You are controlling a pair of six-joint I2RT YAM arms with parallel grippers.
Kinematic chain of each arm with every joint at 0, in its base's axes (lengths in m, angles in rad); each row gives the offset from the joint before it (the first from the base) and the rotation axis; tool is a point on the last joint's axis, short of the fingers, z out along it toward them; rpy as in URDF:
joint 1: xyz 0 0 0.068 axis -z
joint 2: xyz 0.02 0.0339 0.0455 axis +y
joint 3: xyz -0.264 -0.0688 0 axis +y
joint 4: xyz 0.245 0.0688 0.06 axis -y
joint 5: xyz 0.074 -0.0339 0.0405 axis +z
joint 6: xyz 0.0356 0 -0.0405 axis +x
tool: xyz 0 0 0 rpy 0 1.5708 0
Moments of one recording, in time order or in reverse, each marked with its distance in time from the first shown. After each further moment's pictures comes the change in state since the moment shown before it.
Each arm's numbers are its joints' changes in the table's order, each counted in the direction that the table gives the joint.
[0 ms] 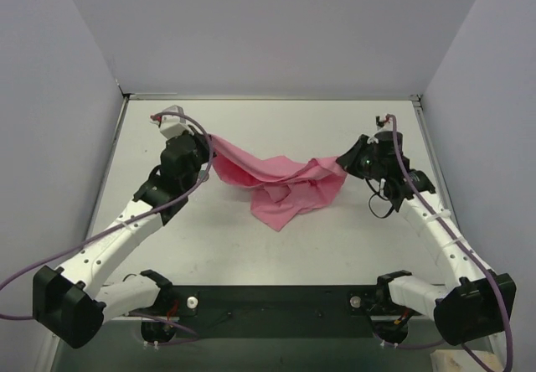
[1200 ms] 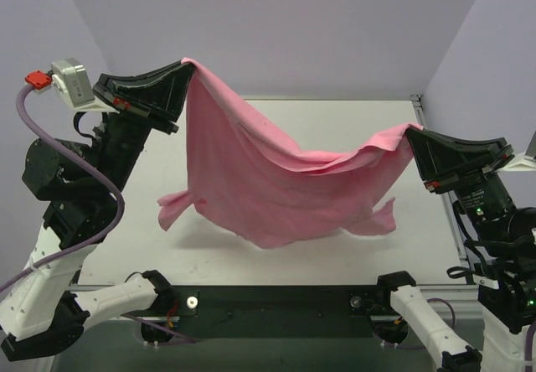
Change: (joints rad) left arm 0.239 -0.095 -0.772 0.030 -0.361 0.354; right arm 0.049 -0.436 -0.646 -0.068 0.186 -0.114
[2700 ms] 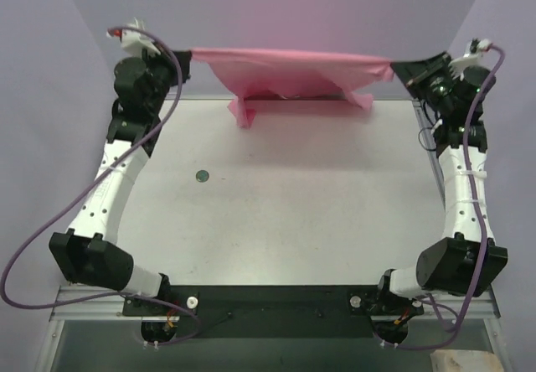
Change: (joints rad) left arm -0.586 0.525 -0.088 0.008 -0.155 -0.236; right arm 0.410 0.762 -0.078 0.381 0.232 0.398
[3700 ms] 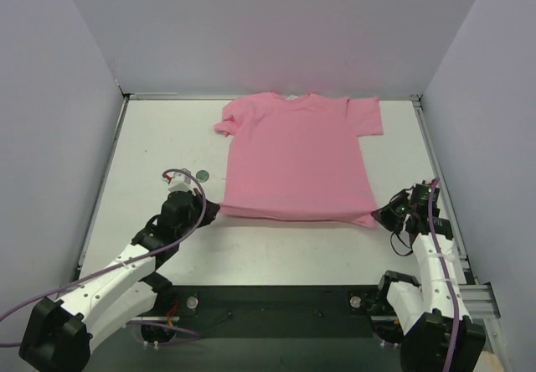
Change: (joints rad) left arm 0.327 -0.682 1.347 -0.031 0.148 -0.267; right arm 0.033 -0.592 1.083 -0.522 -0.283 -0.199
